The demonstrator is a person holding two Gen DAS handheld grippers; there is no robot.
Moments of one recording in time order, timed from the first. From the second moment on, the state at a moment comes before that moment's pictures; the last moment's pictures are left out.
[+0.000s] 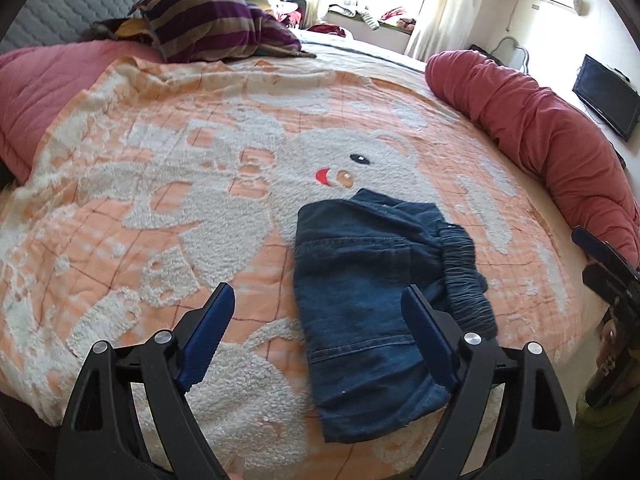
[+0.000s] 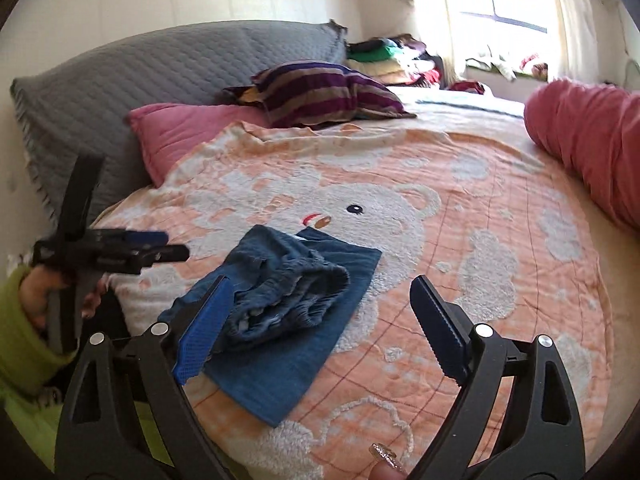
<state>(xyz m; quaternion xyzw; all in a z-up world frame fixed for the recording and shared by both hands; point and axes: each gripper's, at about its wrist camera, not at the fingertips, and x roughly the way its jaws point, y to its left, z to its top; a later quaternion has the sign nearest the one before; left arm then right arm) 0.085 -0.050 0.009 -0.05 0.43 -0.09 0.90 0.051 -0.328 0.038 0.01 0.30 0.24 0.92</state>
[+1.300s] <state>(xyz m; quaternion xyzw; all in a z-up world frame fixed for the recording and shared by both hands) 0.130 -0.068 -0.057 -0.08 0.48 -0.11 0.87 0.164 -0.307 -0.067 0.09 0.49 0.25 0.83</state>
